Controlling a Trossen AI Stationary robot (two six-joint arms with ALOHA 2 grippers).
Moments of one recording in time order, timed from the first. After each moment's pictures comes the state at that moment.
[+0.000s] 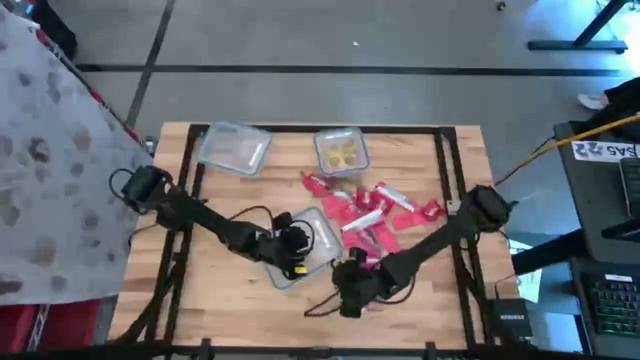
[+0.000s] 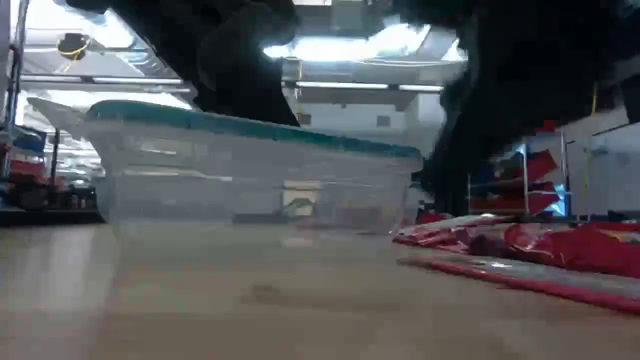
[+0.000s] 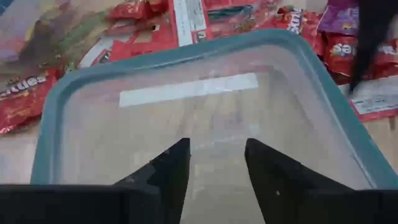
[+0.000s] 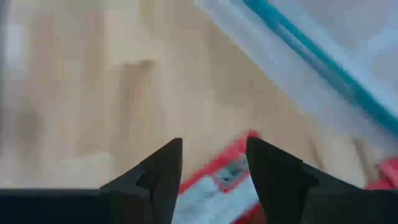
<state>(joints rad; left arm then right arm) -0.39 1.72 0.97 -0.09 -0.57 -0.45 0.57 1.91 1.09 -0.22 0.42 0.75</state>
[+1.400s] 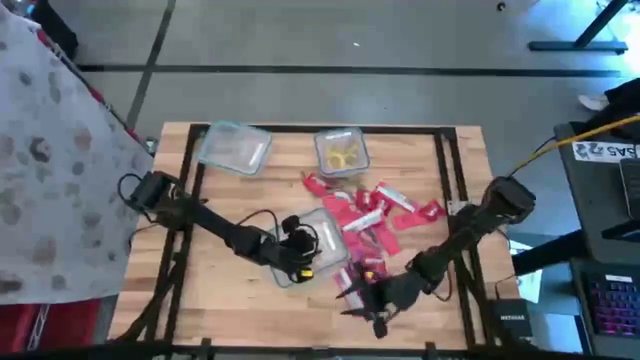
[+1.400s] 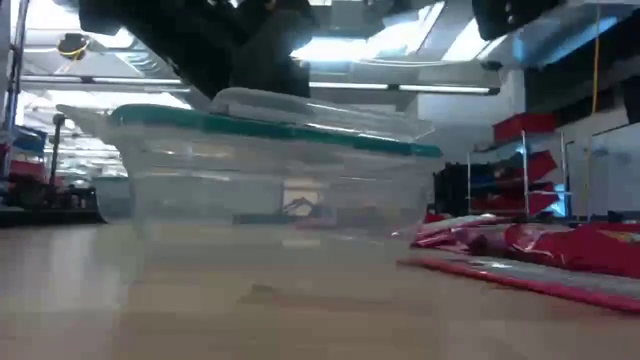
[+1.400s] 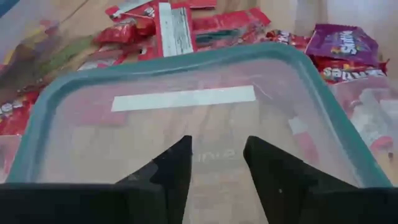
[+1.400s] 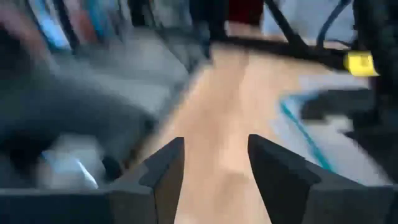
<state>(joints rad) -0.42 1.86 0.98 0.04 -0.57 -0.43 0.68 1.75 0.94 0.19 0.45 -0.07</state>
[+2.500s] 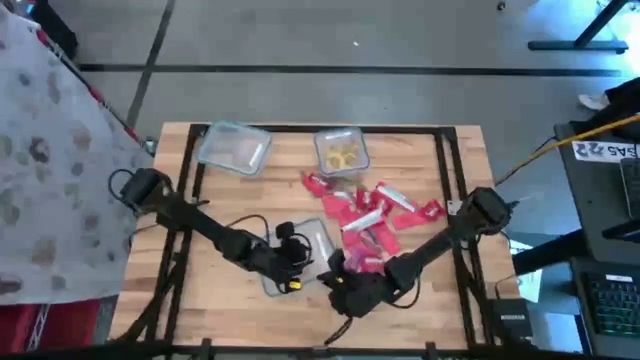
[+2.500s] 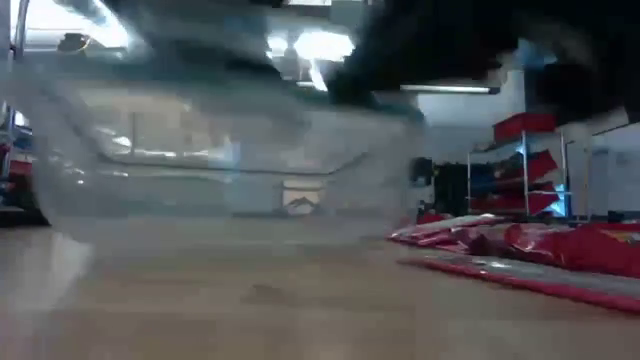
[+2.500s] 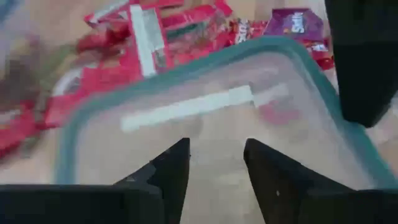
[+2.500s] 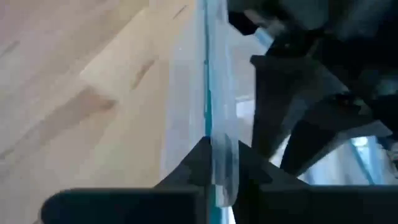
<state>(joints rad) -0.48 1.66 0.99 -0.11 -0.62 -0.34 0.59 1.91 1.25 -0.05 0.63 -0.40</state>
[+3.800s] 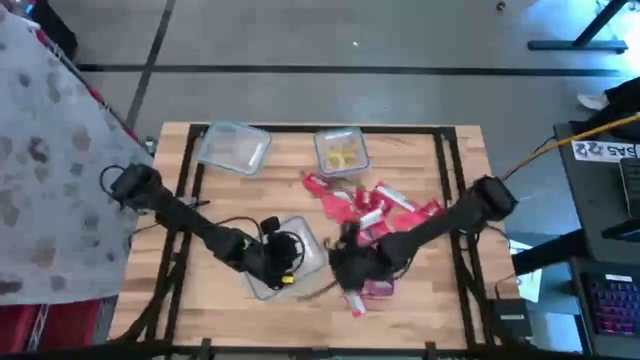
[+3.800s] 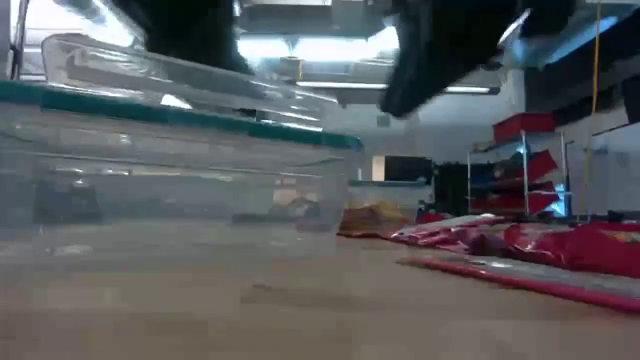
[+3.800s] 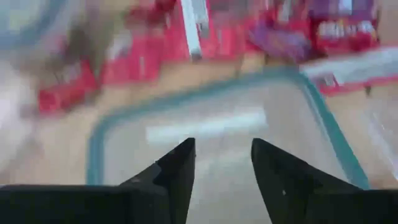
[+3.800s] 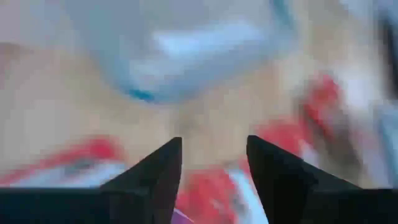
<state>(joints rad) -0.49 1.63 1.09 -0.51 -0.58 -0.68 0.42 1.83 1.37 -0.81 0.55 0.36</state>
